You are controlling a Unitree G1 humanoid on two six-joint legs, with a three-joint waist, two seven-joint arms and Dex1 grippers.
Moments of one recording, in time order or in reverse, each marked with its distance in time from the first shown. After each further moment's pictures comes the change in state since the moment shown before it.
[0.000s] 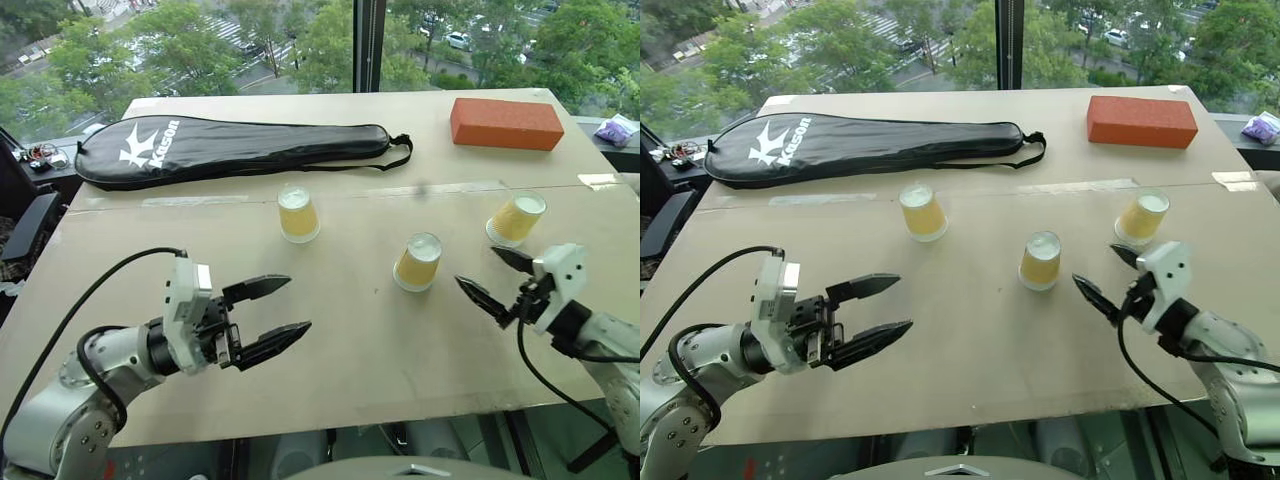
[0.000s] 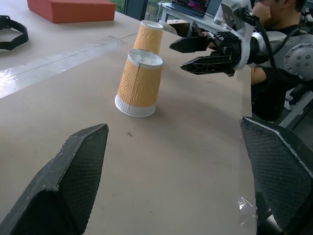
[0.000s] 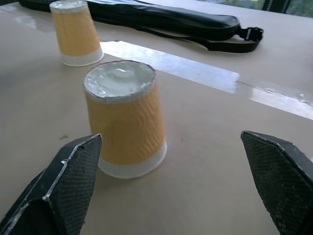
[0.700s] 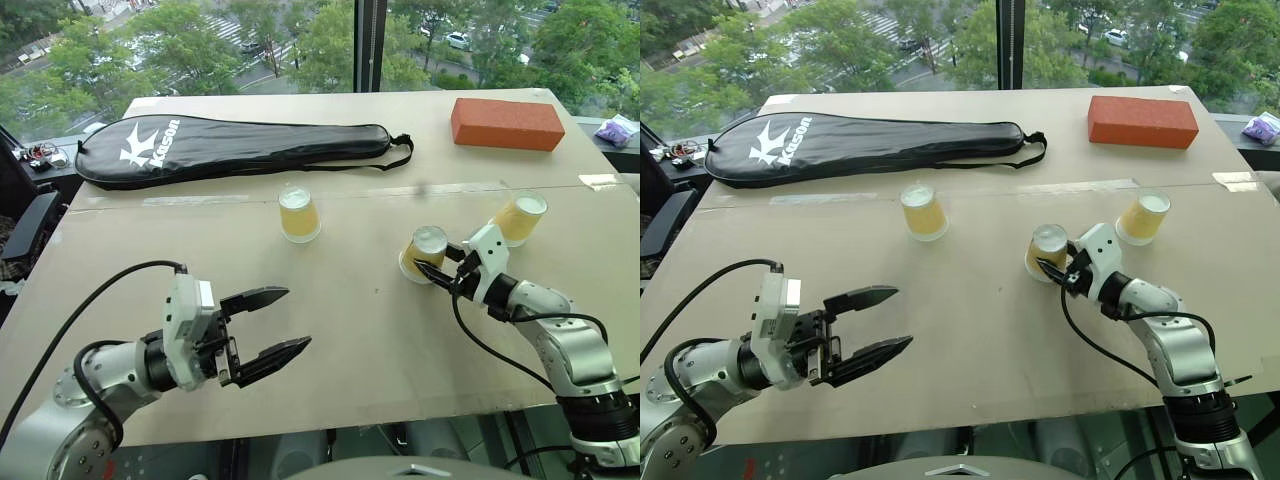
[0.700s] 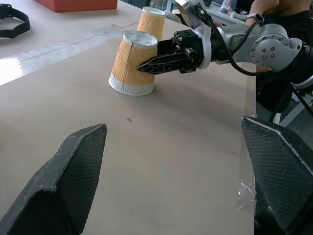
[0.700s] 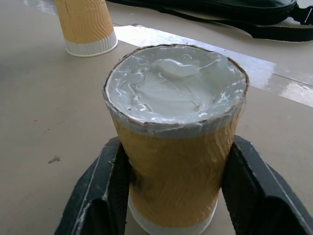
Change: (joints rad) left arm 0.108 0.000 -0.001 -0.044 0.037 -0.063 0.028; right arm -0.234 0.092 0.197 0.259 -0.139 -0.022 -0.026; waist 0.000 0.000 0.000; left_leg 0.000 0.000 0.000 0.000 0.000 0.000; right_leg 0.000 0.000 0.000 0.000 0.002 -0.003
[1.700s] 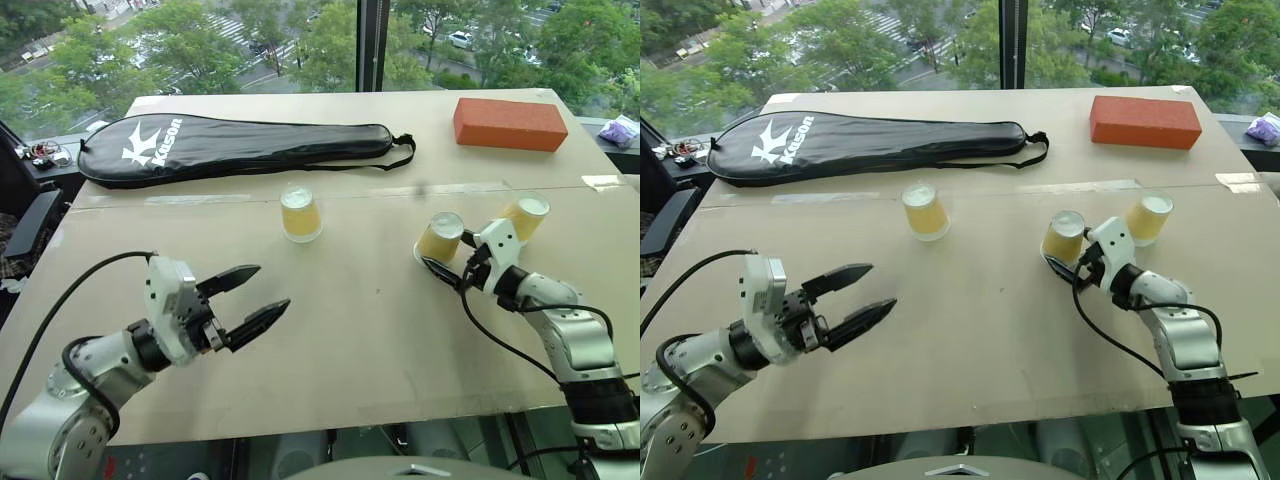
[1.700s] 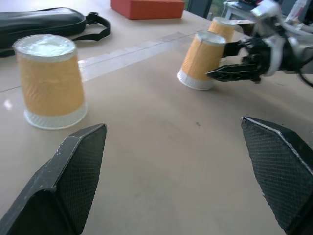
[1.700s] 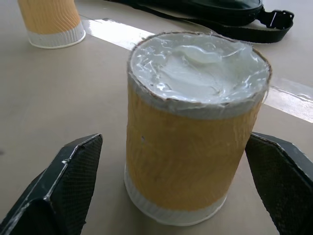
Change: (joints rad) left arm -0.160 -0.019 0.018 0.174 0.062 0.014 0.178; right arm 0.017 -0.048 -0.071 0.075 -0.033 -0.111 0.046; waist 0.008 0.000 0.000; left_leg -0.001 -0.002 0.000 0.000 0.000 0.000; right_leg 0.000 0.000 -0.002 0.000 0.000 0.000
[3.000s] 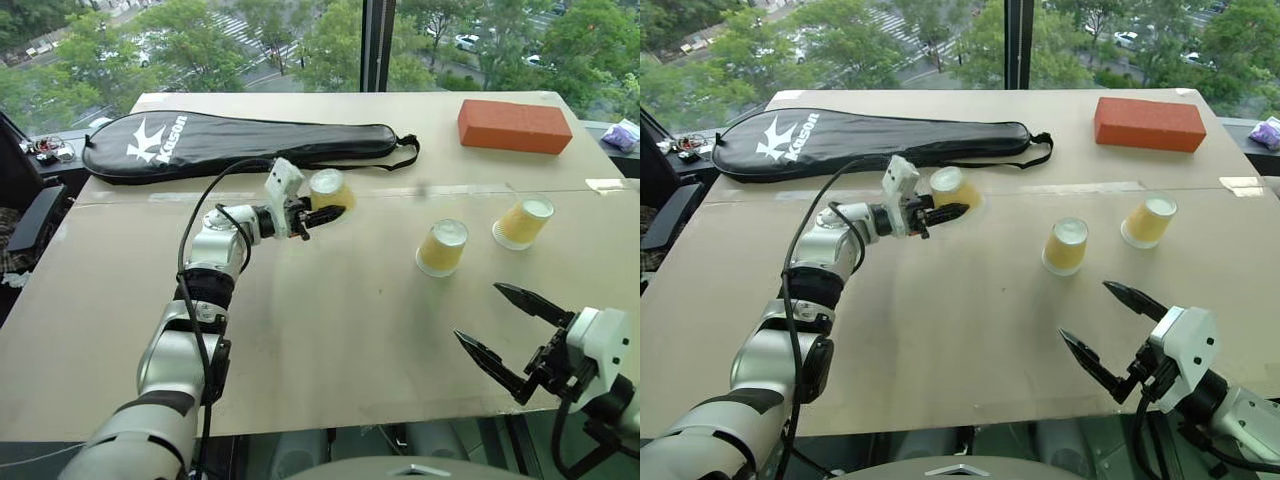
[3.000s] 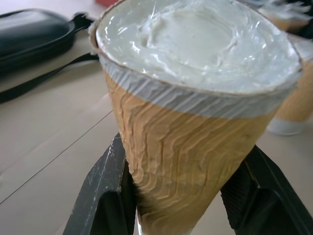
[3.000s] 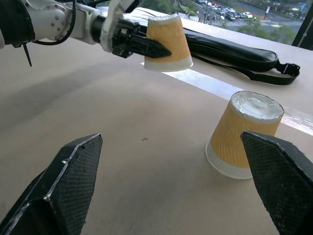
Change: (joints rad) left arm -1.019 -0.285 -0.423 1.129 0.442 -0.247 -0.356; right arm 0.755 -0.025 -0.287 -0.723 0.236 -0.077 0.021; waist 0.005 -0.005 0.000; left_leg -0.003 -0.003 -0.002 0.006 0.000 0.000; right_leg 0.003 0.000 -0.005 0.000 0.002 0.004
